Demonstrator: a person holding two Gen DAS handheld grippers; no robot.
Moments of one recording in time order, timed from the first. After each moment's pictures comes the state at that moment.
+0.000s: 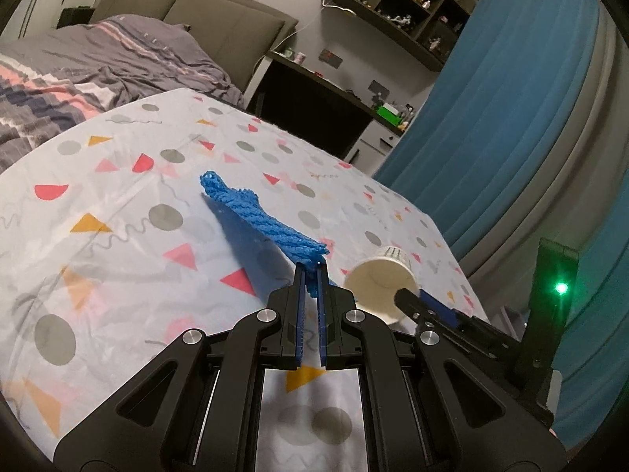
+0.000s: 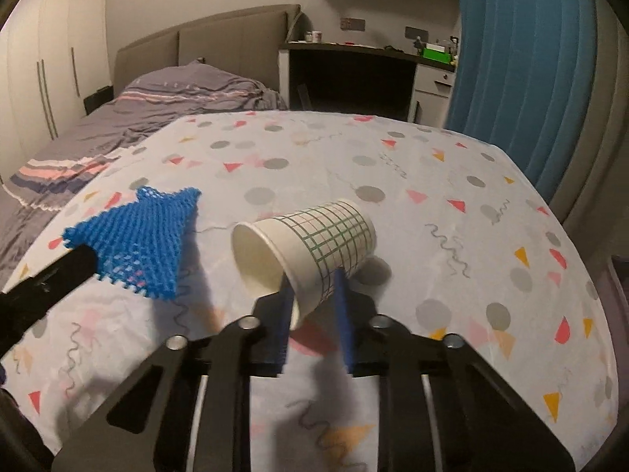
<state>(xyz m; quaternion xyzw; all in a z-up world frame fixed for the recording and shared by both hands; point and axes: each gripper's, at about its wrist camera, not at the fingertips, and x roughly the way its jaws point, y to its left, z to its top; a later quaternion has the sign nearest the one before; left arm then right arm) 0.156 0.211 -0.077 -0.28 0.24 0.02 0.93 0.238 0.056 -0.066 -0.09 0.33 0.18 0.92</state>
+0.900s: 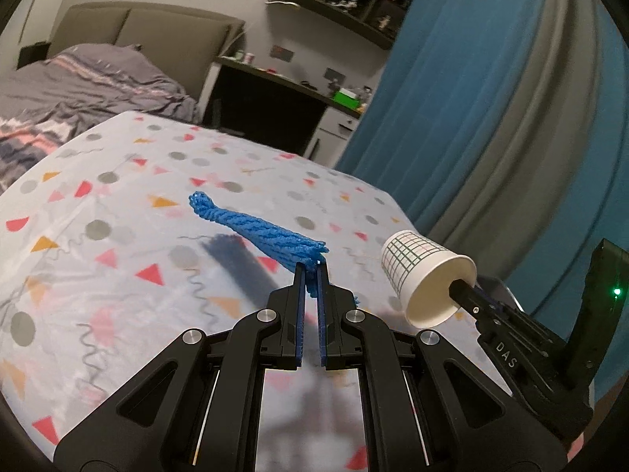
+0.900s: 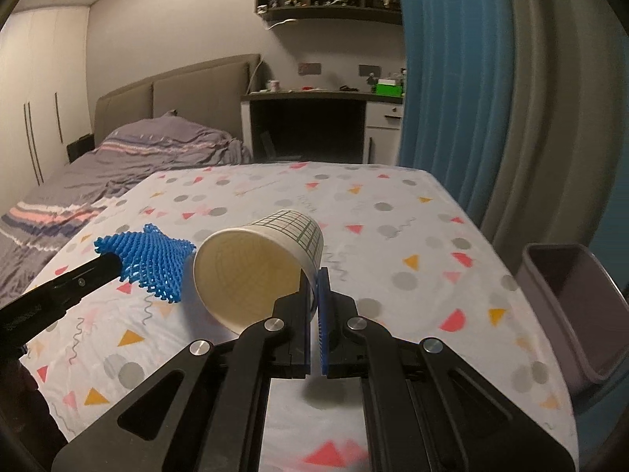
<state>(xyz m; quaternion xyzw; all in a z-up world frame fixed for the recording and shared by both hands) 0.157 0.128 -0.037 -0.21 0.25 -0.04 0.95 0.188 -0.059 -0.015 -0.04 0.25 0.14 0.96</state>
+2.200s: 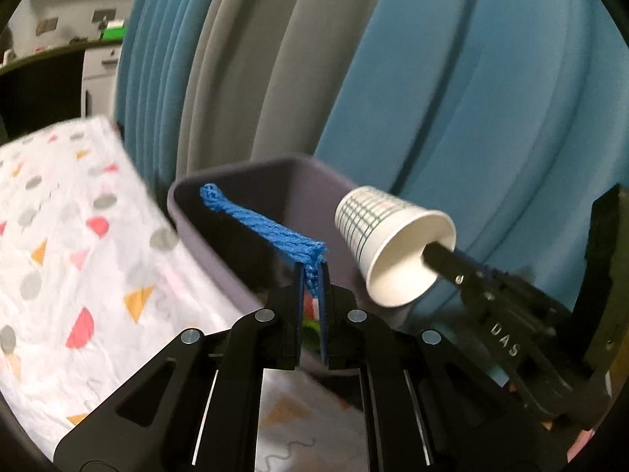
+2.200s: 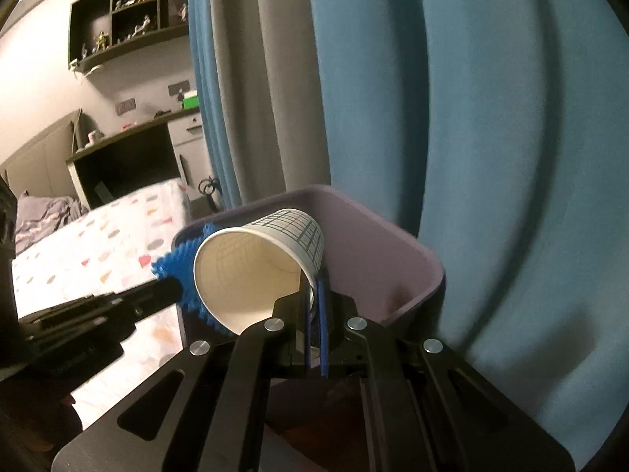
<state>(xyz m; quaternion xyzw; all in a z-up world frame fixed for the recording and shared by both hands) 0.276 -0.244 -0.060 -0.04 0.34 -0.36 0.87 0.185 -0.367 -0.039 0.07 0.26 -0.12 0.96</state>
